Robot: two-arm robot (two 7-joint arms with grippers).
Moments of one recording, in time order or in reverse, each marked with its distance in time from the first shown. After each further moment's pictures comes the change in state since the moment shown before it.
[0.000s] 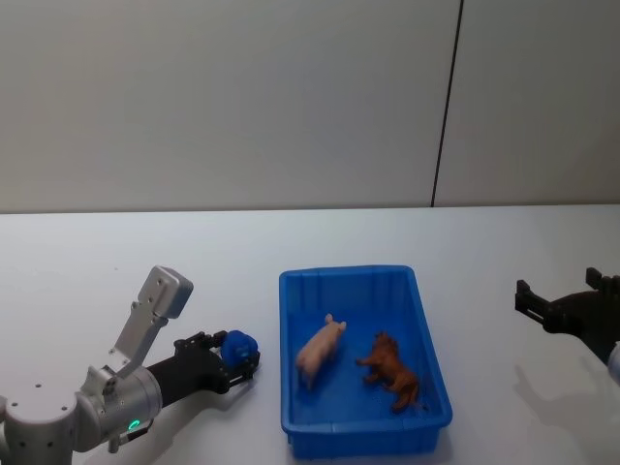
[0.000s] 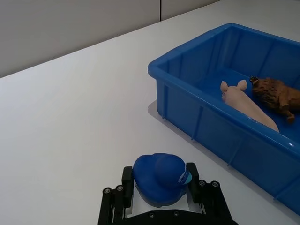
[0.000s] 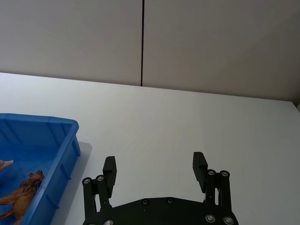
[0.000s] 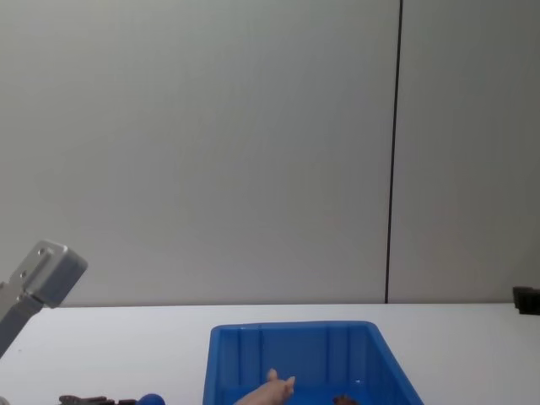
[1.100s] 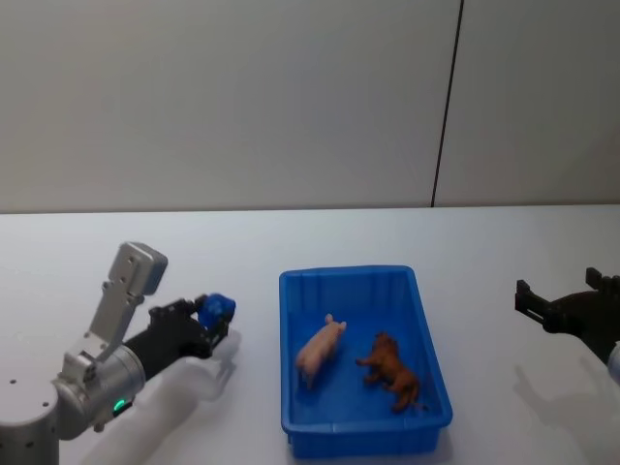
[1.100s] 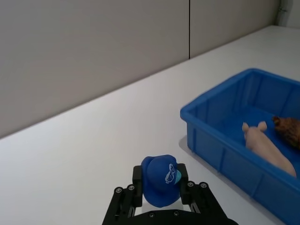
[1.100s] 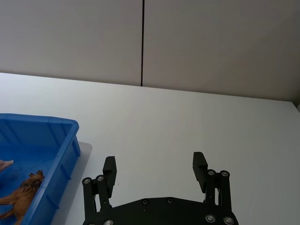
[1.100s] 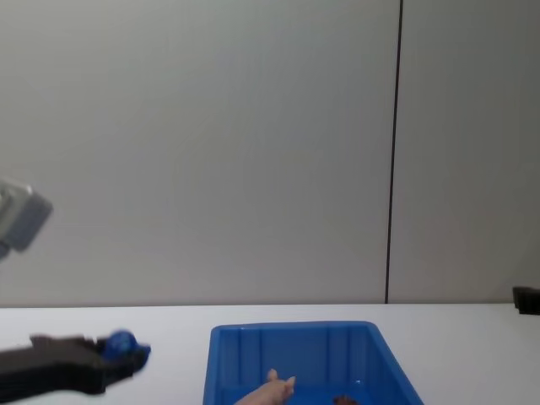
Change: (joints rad) left arm 0.065 0.045 -0.031 -0.158 -0.032 -0.035 0.147; right arm 0.000 0.000 0.000 0.000 0.000 0.000 0.000
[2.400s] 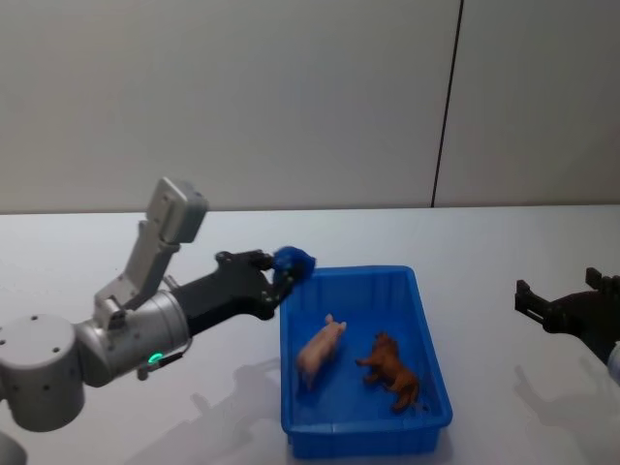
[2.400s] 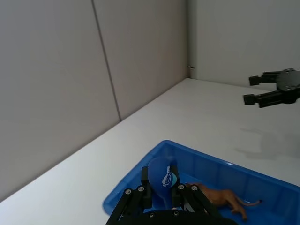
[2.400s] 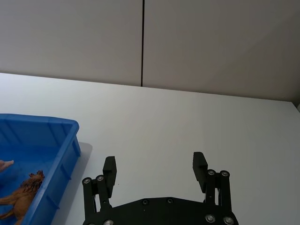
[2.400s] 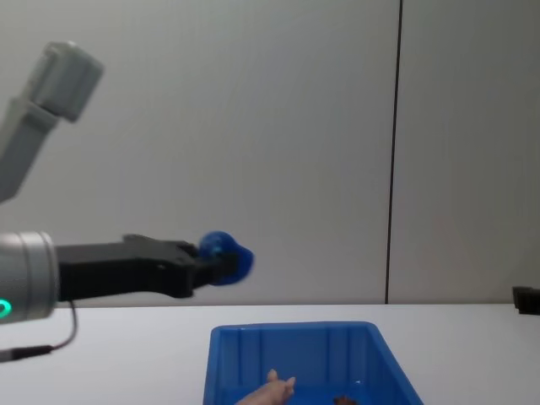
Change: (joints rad) left arm -0.049 -0.012 0.001 -0.189 -0.029 0.053 -0.226; right arm 0.000 0.000 0.000 0.000 0.000 0.000 0.000
